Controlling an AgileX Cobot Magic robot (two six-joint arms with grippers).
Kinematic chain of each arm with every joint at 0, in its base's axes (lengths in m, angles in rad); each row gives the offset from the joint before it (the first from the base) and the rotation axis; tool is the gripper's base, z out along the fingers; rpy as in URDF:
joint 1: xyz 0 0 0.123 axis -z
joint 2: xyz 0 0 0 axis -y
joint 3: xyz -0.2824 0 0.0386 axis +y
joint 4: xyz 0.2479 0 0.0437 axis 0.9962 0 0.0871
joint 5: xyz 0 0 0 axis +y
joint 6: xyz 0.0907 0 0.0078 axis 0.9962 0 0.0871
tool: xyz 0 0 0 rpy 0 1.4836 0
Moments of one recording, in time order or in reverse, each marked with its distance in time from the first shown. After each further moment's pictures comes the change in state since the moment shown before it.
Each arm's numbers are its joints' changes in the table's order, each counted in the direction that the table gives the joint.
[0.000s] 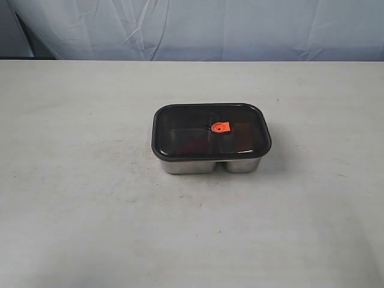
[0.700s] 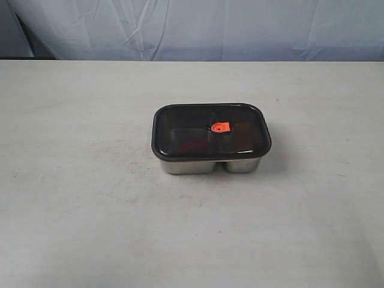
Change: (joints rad) left arm -0.054 0.111 0.000 -0.017 -0.025 0.038; right arm 0.000 0.000 0.000 0.000 -0.002 0.000
